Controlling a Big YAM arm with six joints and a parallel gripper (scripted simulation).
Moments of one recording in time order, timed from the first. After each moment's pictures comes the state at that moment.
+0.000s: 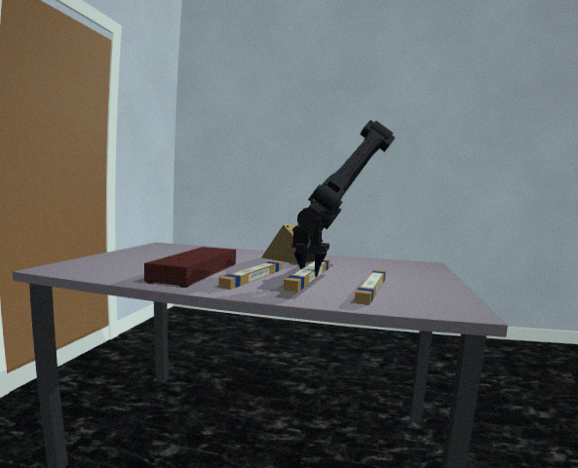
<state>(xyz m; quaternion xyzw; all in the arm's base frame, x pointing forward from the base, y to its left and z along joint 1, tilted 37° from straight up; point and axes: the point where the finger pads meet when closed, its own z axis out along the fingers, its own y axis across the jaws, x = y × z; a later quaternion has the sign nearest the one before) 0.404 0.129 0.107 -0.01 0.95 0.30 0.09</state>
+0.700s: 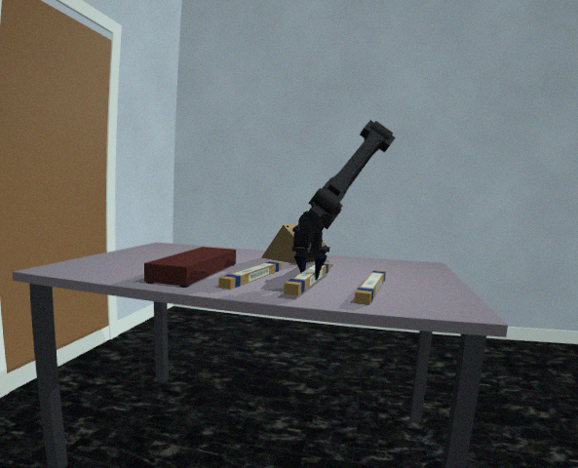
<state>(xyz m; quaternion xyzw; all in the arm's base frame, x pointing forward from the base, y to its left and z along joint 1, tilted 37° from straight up) 0.406 0.136 0.099 -0.01 0.95 0.30 0.10</state>
